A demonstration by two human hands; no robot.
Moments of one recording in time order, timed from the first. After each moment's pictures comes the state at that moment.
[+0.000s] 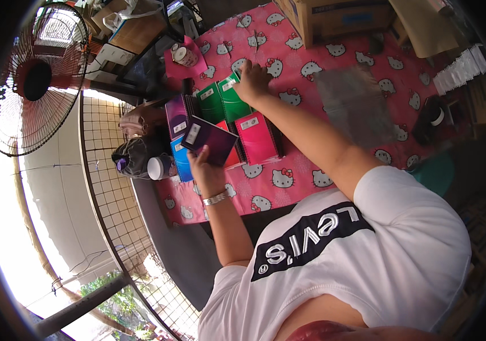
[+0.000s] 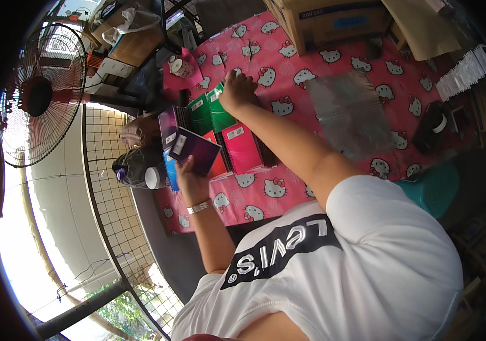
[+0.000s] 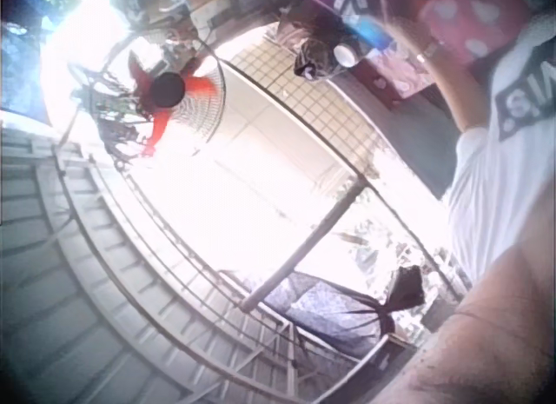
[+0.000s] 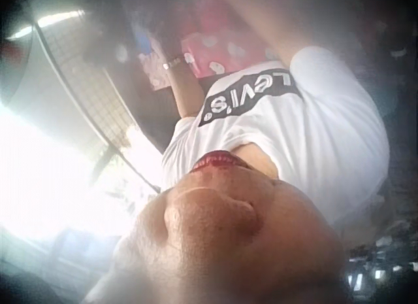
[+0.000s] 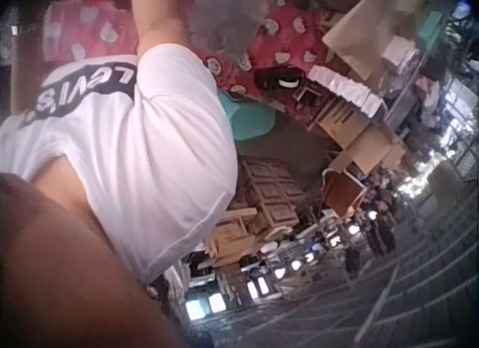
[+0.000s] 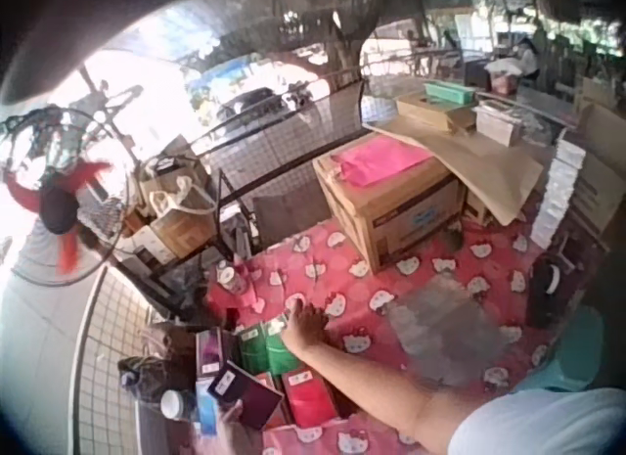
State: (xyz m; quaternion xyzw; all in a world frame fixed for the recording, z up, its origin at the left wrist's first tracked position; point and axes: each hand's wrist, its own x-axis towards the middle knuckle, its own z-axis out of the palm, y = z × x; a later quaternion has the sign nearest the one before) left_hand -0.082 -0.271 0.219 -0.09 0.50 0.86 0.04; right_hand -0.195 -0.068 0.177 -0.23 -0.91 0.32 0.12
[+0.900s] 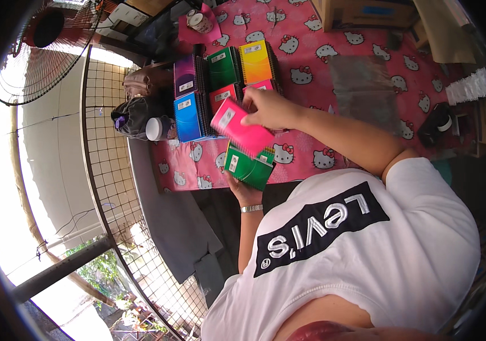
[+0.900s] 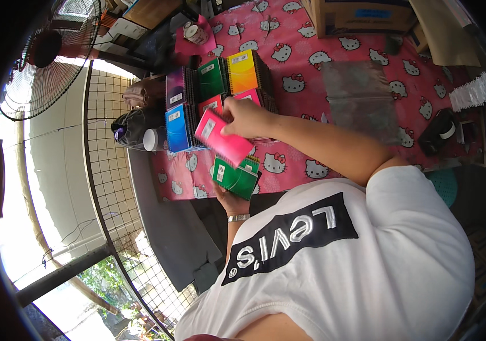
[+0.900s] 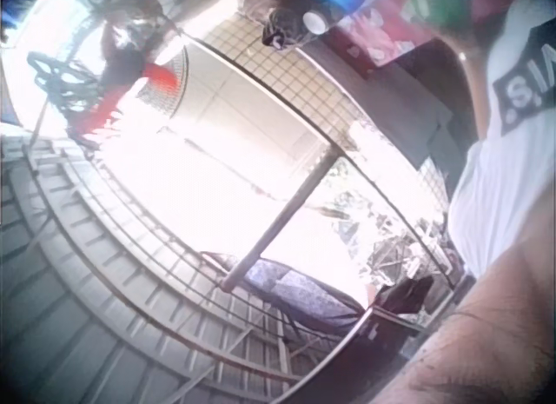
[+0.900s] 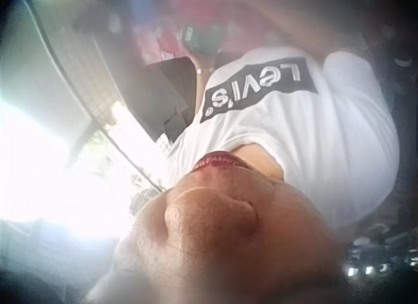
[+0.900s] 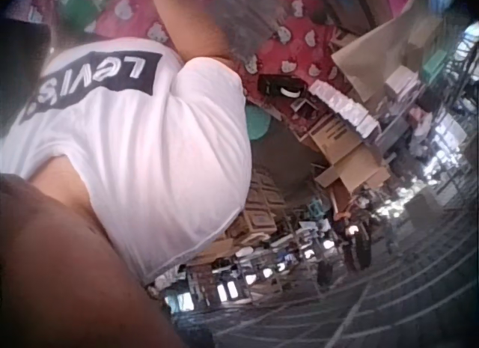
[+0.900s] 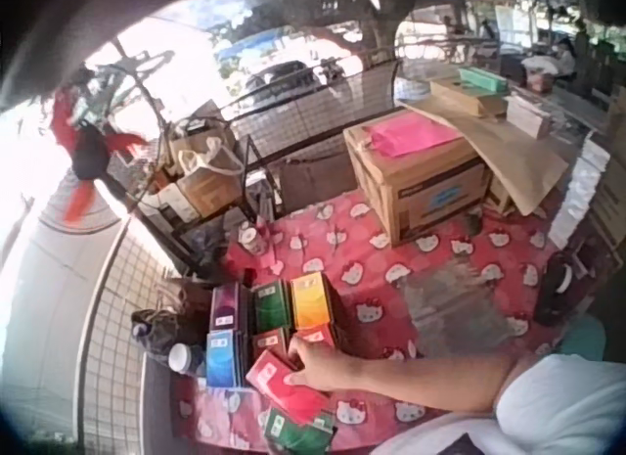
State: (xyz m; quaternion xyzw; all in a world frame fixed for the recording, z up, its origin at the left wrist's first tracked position) left_hand 0.093 -0.286 0.130 -0.25 0.30 0.92 0.06; right_hand -0.057 -0.077 0.220 0.13 -0.81 0.57 -0.10
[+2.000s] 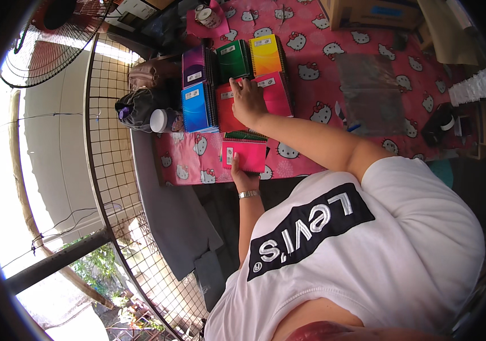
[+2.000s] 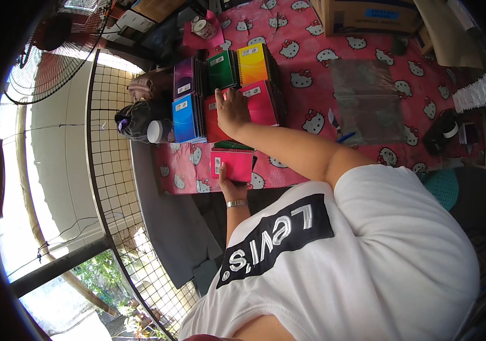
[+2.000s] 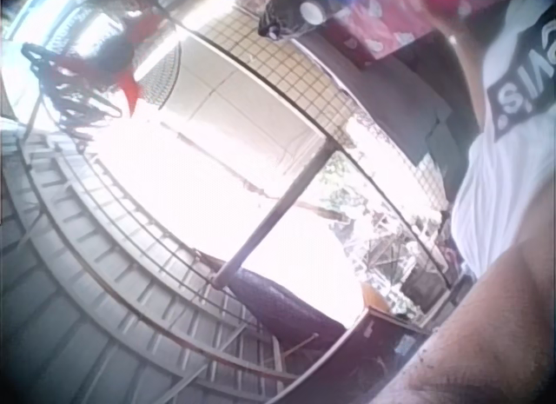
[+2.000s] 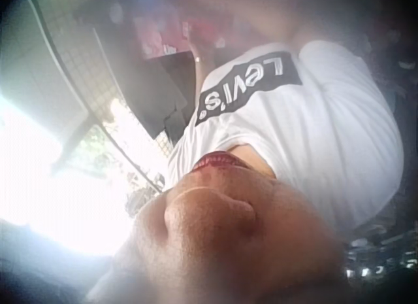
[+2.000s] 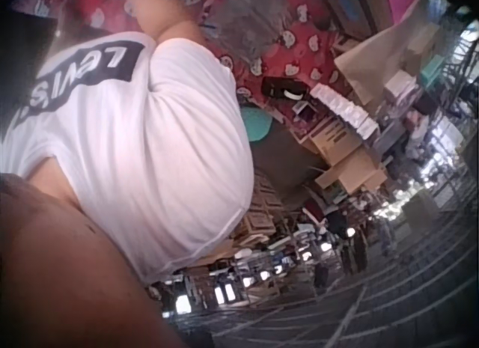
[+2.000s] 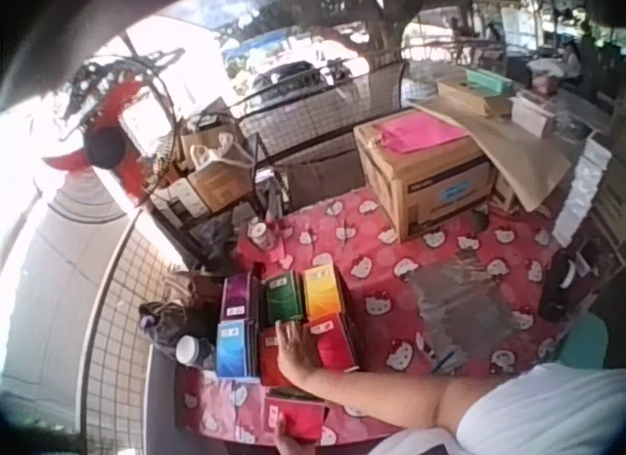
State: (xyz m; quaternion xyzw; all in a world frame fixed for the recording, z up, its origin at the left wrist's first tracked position) left_hand 0.071 -0.317 0.108 -0.32 0.37 0.87 0.06; right_hand -0.085 -0.189 0.157 0.00 -0.93 0.34 0.12
